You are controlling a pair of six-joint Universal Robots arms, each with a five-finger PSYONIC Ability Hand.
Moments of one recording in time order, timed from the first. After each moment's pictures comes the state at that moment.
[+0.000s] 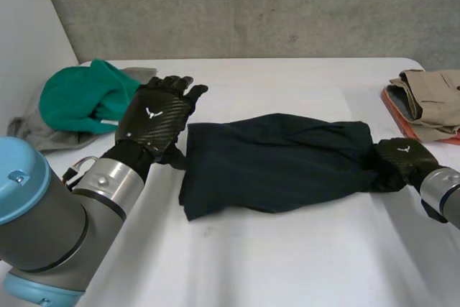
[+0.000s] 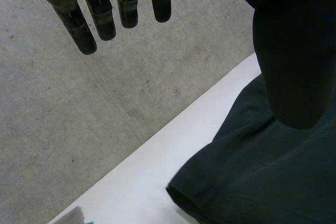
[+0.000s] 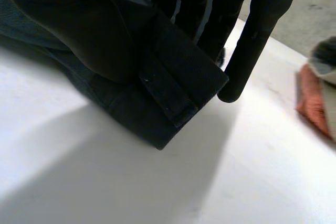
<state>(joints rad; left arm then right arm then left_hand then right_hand) 4.18 -1.74 -1.83 3.61 -1.48 3.42 1.51 -1.09 1.75 -0.21 1.13 2.68 0.19 0.20 0.21 0.20 0.04 1.06 1.16 1.17 1.19 0.97</state>
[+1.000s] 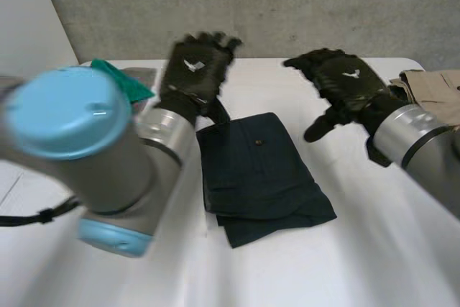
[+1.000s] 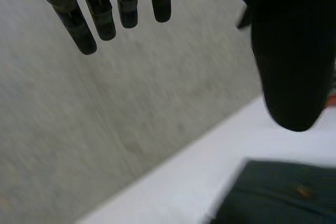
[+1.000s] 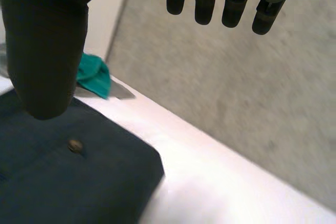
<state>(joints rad) 3.97 -1.99 -1.32 3.39 -1.72 3.30 1.86 -1.37 1.56 -0.11 1.15 3.03 0.19 0.20 0.21 0.20 0.04 0.22 0.21 0.20 0.20 0.04</state>
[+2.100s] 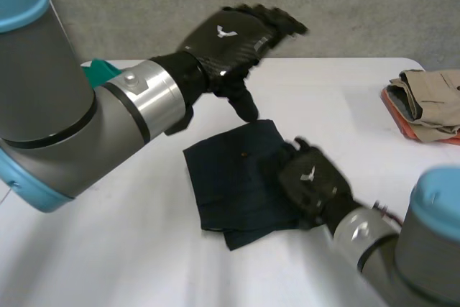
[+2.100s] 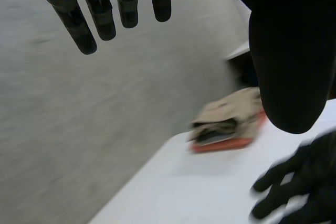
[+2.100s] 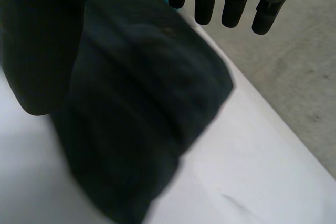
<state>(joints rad) 4.09 -1.89 -1.14 3.07 -1.09 3.30 2.08 -1.33 1.97 -0.36 1.35 2.60 0.18 0.20 0.21 0.20 0.04 0.16 0.21 0.20 0.20 0.04</state>
